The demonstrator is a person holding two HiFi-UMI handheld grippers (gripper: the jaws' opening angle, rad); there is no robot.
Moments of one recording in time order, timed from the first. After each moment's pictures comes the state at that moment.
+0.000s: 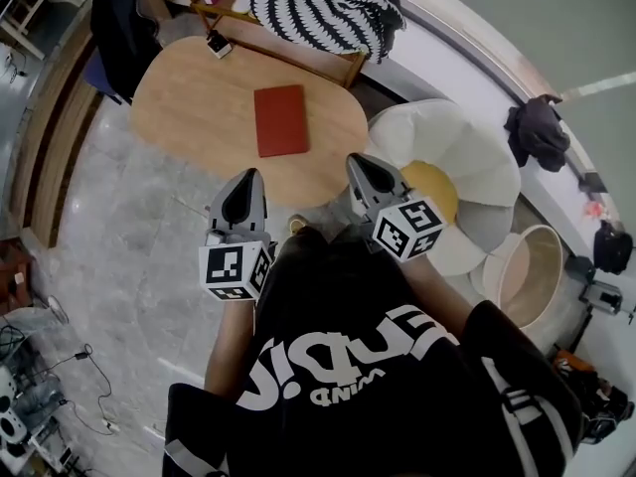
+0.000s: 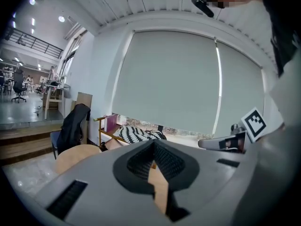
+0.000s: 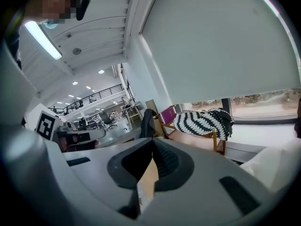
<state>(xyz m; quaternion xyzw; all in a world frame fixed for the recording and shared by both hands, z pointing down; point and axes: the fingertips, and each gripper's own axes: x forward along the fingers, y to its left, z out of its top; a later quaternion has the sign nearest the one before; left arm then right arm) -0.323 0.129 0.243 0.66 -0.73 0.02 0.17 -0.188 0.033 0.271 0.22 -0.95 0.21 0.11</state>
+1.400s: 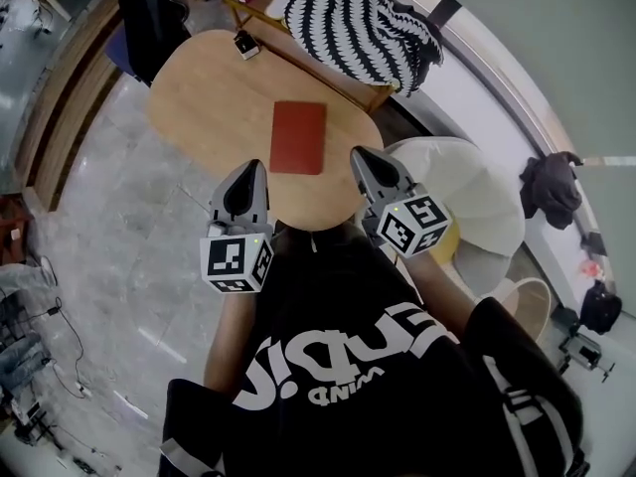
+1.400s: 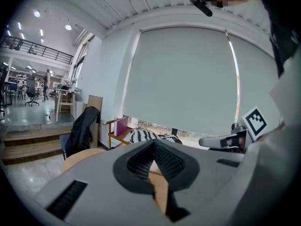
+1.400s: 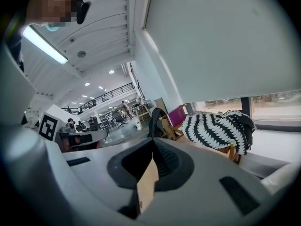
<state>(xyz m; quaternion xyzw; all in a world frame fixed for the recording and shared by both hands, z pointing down) -0.382 0.052 0.247 0.61 -0.78 0.02 0.17 -0.263 -0.061 0.275 0.14 -0.96 0.22 0.11</state>
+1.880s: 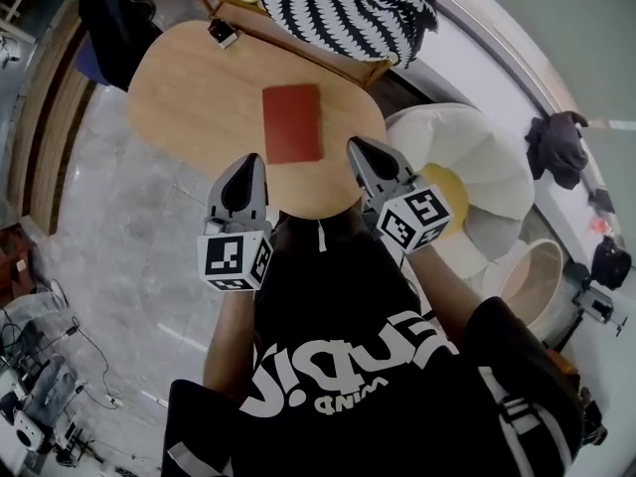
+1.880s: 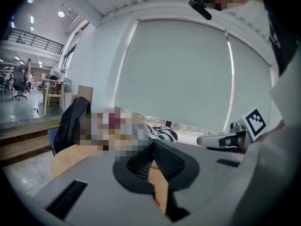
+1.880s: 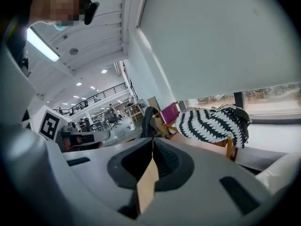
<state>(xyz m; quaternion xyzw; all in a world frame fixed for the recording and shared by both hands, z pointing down) -0.411 0.019 0.292 0.65 -0.73 0.04 0.20 -0.287 -0.073 0.314 0.18 -0.95 0.23 0.12</state>
